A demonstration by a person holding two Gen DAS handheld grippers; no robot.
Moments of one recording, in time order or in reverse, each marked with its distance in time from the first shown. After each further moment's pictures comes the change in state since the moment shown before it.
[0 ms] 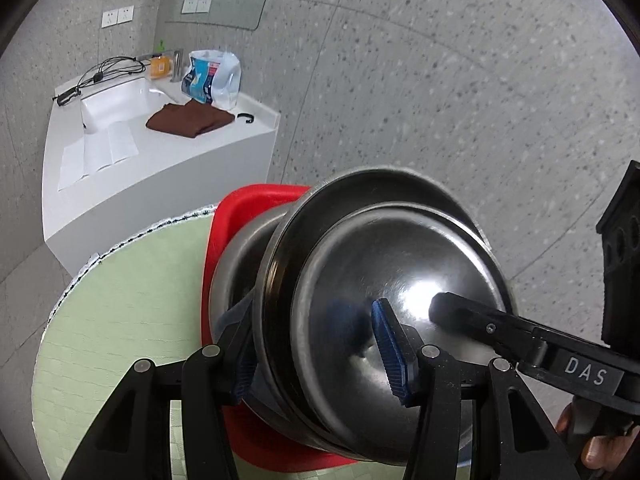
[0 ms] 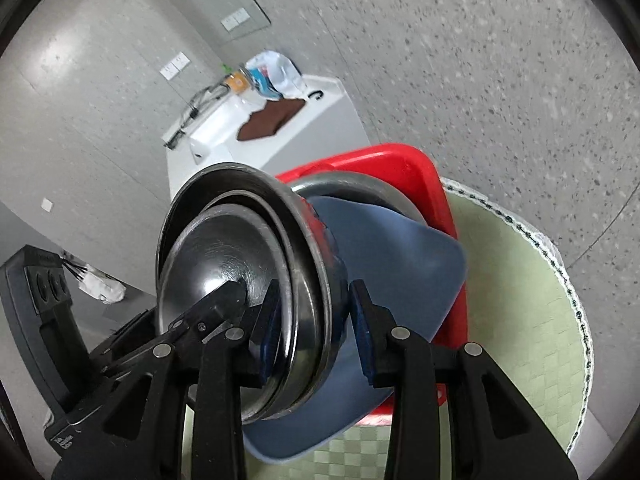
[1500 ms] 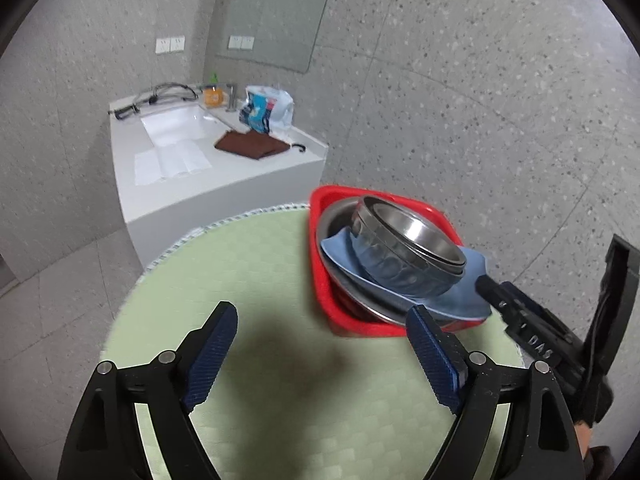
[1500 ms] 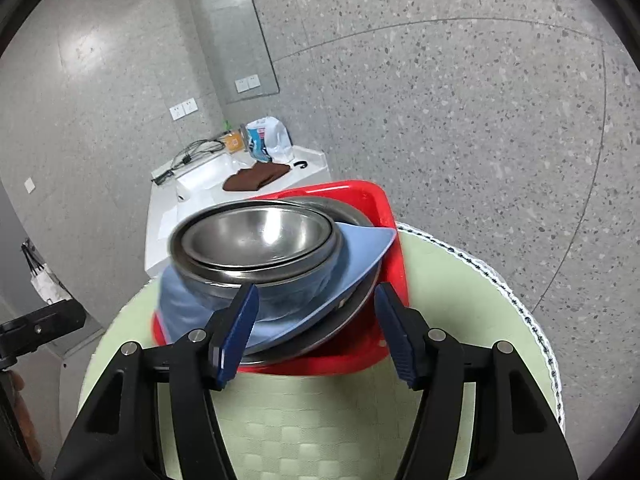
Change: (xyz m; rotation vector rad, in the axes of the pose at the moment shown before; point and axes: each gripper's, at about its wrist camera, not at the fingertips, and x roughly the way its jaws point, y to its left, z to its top) left arm -0.170 0.020 -0.107 -0.022 -0.161 0.106; right arm -0.044 0.004 -0.089 -0.170 -0.368 -0.122
